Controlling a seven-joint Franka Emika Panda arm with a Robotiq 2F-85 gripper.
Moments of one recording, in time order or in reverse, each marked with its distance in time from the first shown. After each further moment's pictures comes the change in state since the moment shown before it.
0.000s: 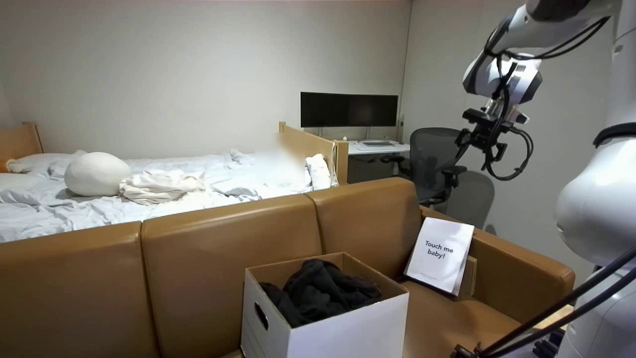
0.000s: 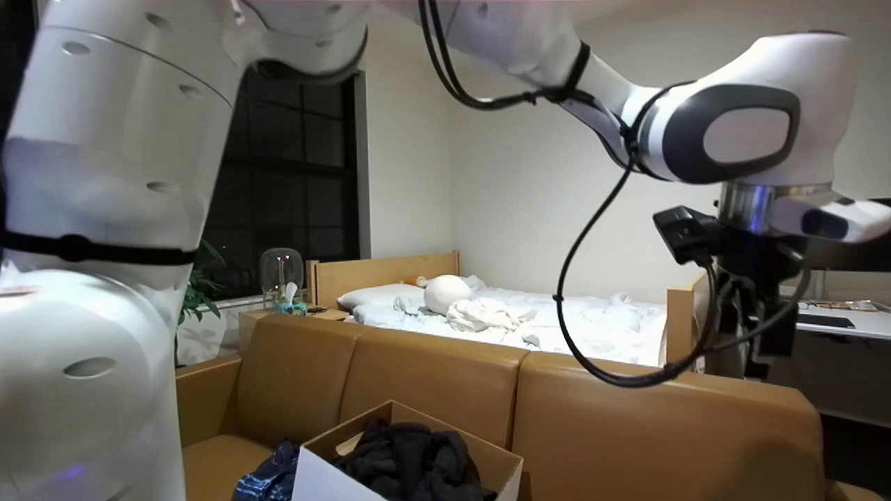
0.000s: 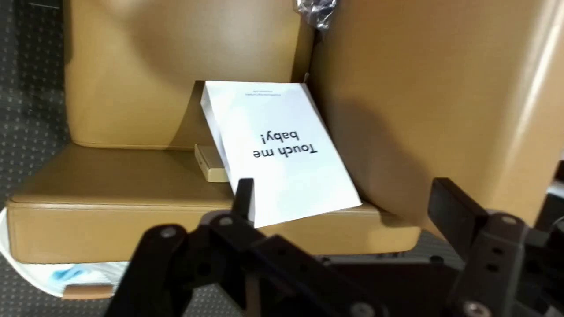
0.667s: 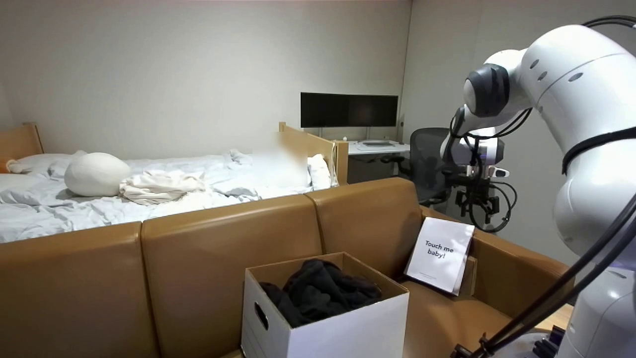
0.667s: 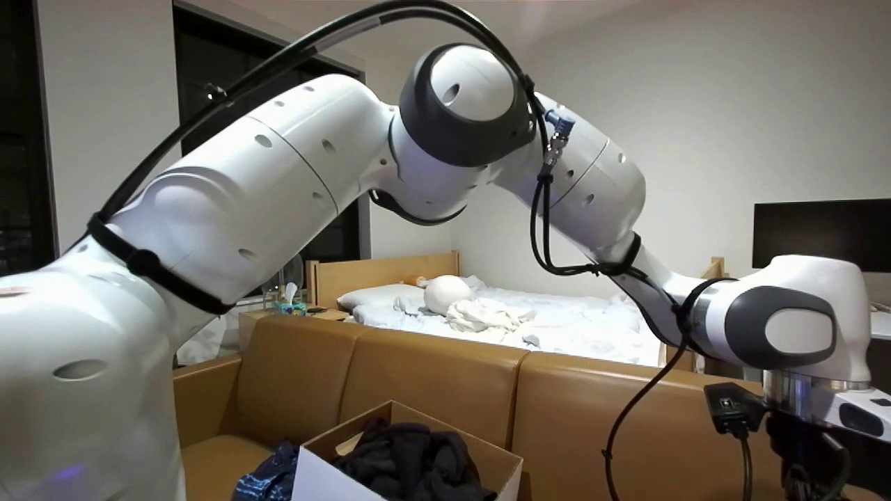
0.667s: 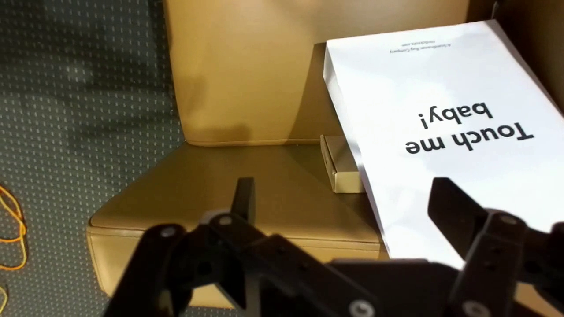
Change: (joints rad) arm -0.023 0.556 -0.015 0.302 -0.142 0.030 0.296
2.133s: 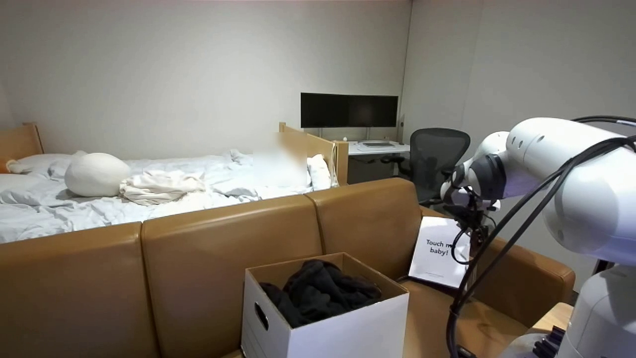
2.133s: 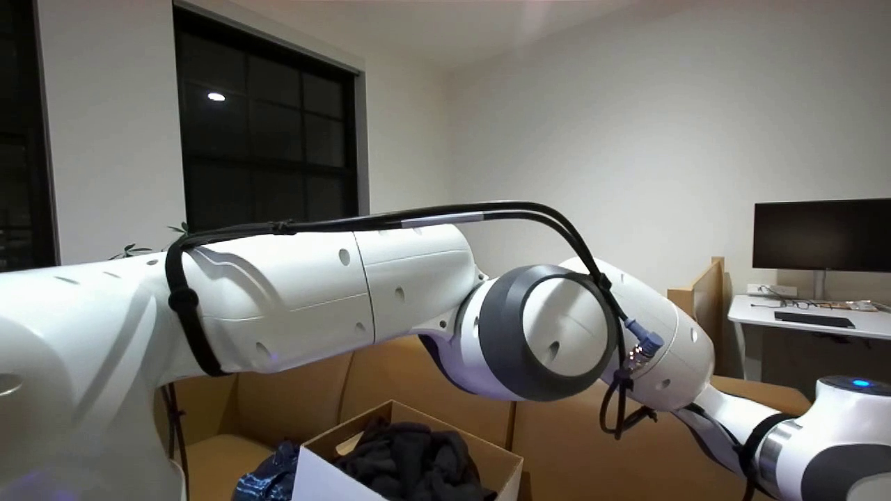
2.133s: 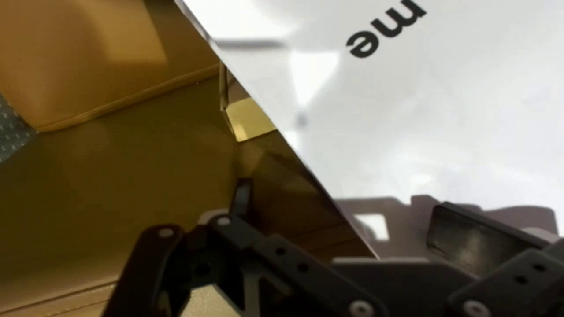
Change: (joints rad) arm -0.221 0.585 0.094 0.689 0.016 0.181 0.327
